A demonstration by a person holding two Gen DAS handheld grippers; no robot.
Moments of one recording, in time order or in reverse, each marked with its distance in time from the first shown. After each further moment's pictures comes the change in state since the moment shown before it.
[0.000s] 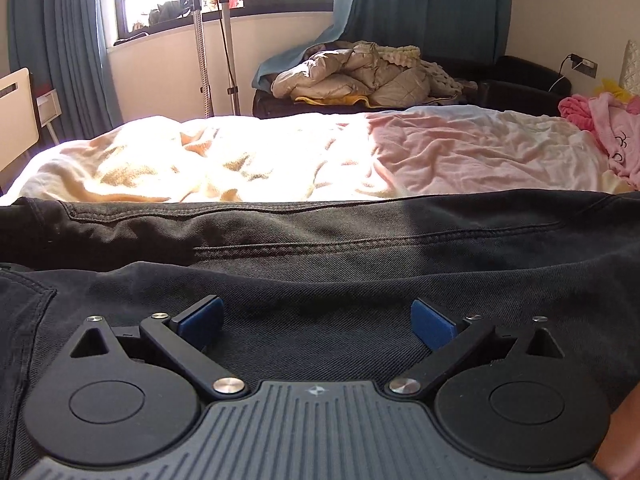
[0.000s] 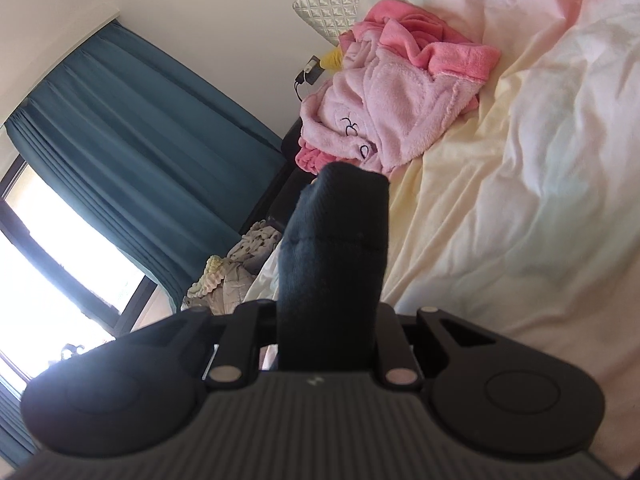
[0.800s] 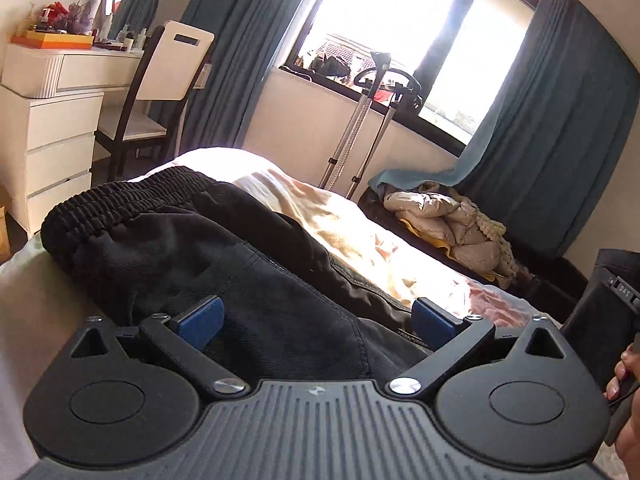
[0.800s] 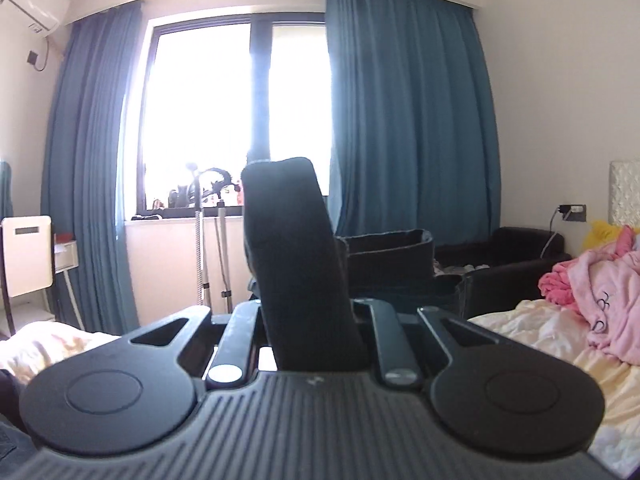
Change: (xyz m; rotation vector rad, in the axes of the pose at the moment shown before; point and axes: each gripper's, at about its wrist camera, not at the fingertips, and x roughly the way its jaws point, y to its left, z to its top) left arm -0.185 0.216 -0.054 -0.608 -0.292 0.037; right arm -0.108 0.305 -0.200 -0.944 -0.003 0.439
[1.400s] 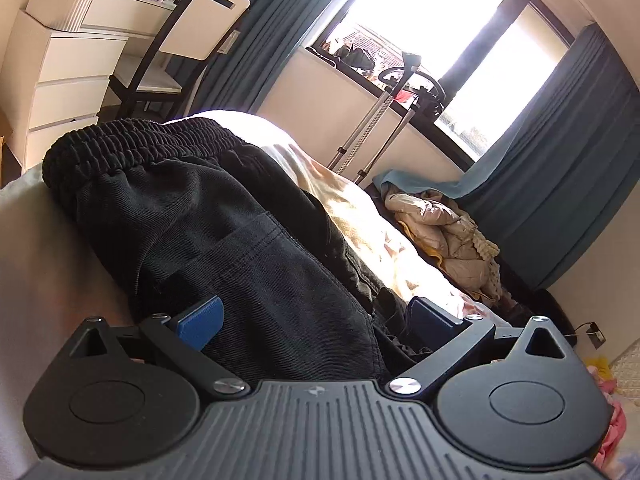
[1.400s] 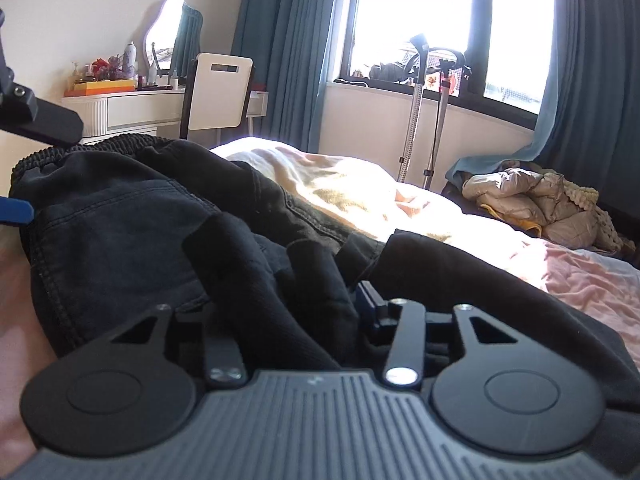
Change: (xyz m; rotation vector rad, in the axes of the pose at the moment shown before) left arm 0.023 0.026 -0.011 -0.106 0.052 -0.046; right arm -0.042 0.193 -0.120 -0.256 0.335 0.517
